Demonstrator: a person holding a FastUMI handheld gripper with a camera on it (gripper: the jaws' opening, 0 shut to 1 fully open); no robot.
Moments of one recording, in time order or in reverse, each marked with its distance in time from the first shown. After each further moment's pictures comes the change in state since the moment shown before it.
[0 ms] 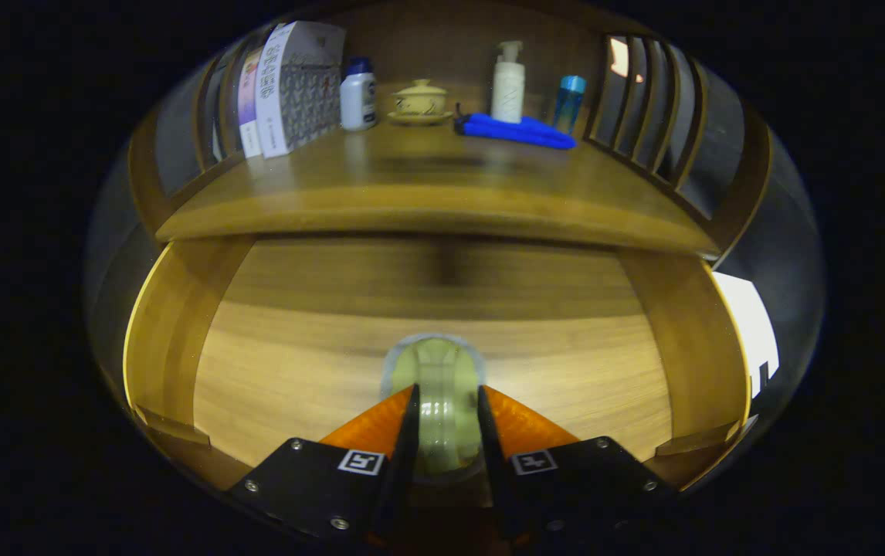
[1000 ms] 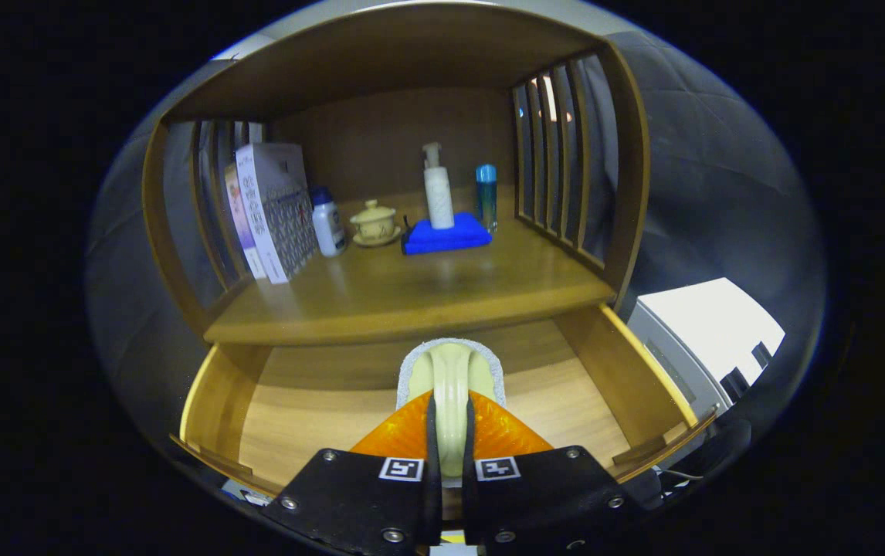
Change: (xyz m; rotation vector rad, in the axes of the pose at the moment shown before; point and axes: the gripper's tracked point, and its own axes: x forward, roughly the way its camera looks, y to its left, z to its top) arm -0.104 -0.060 0.067 0.158 -0.383 -0.040
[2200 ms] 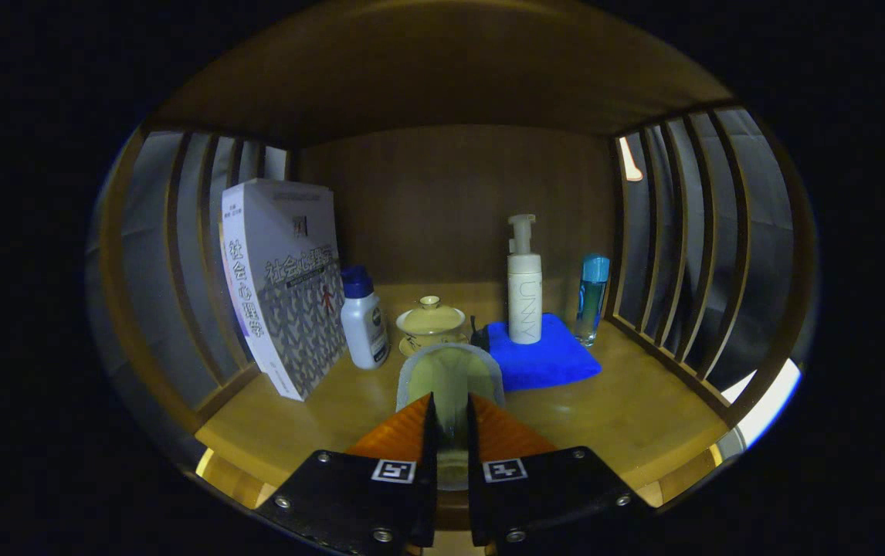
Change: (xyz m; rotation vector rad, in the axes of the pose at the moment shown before) arm 0.151 0.088 0.116 -0.077 -0.193 0.147
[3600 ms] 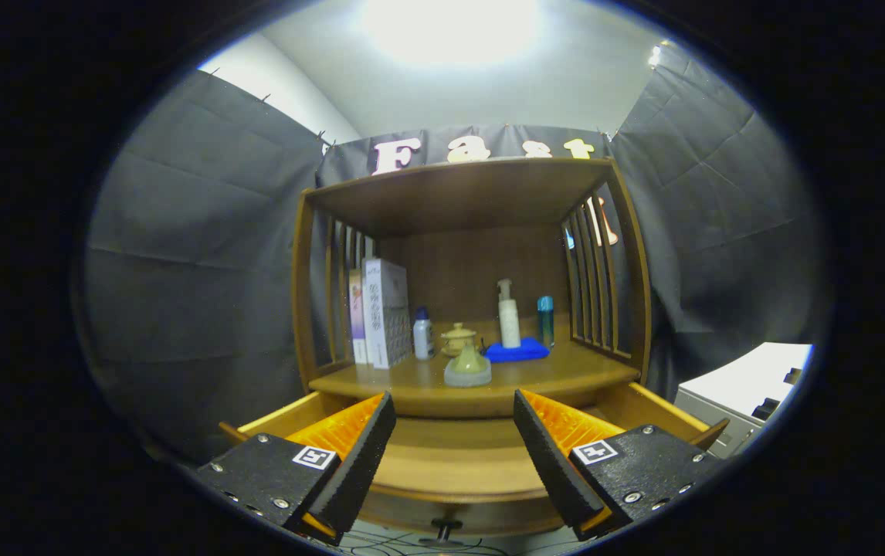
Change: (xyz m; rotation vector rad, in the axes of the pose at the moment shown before) arm -0.277 0.005 -0.099 -0.019 -0.352 0.132
